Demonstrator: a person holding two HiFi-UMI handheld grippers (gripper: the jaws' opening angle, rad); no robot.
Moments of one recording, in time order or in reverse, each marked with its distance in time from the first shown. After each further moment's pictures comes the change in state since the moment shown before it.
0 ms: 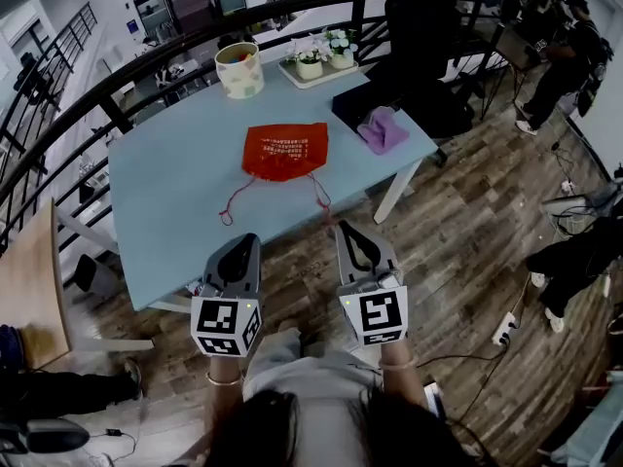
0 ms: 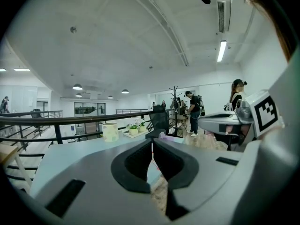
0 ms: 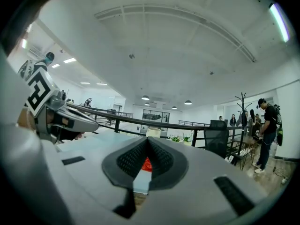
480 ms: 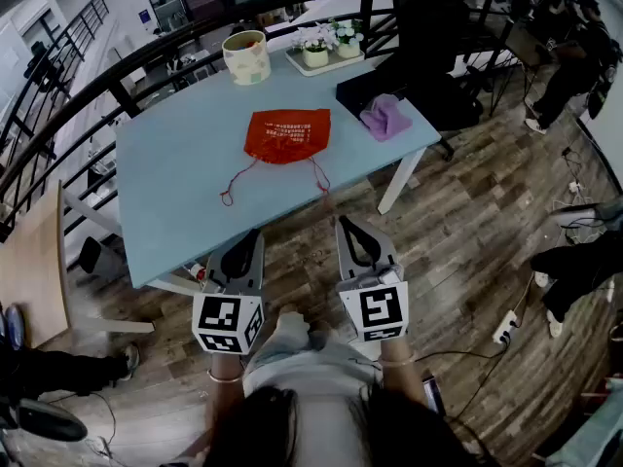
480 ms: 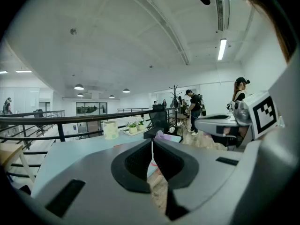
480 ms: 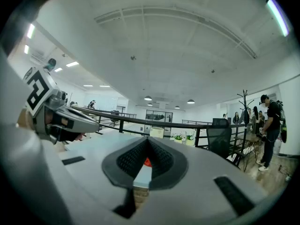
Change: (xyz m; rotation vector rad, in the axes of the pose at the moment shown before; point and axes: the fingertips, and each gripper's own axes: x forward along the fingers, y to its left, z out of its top) left arm -0.026 -0.038 -0.009 -0.003 0.015 0.023; right arm -0.036 0.004 -0.009 0.017 -0.005 0.045
